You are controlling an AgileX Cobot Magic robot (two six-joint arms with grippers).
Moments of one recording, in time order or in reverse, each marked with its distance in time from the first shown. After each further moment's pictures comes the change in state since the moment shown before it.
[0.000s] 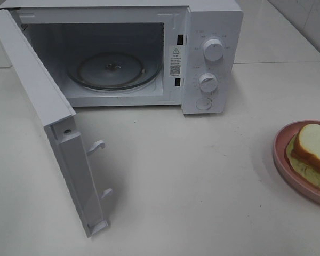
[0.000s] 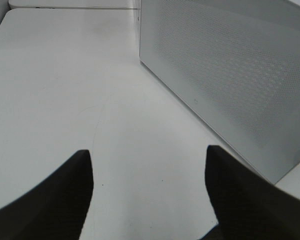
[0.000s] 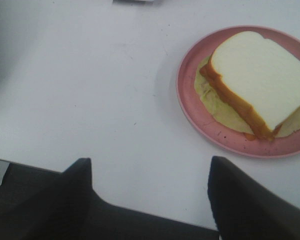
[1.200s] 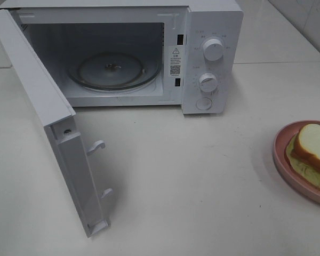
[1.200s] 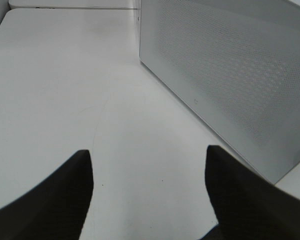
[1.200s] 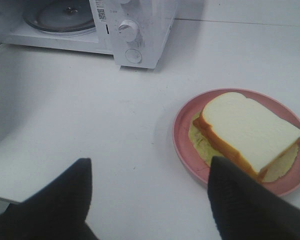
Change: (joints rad) left arm 0.000 0.000 0.000 0.000 0.000 0.000; right arm 0.000 -0.265 0.000 -0.008 0.000 -0.021
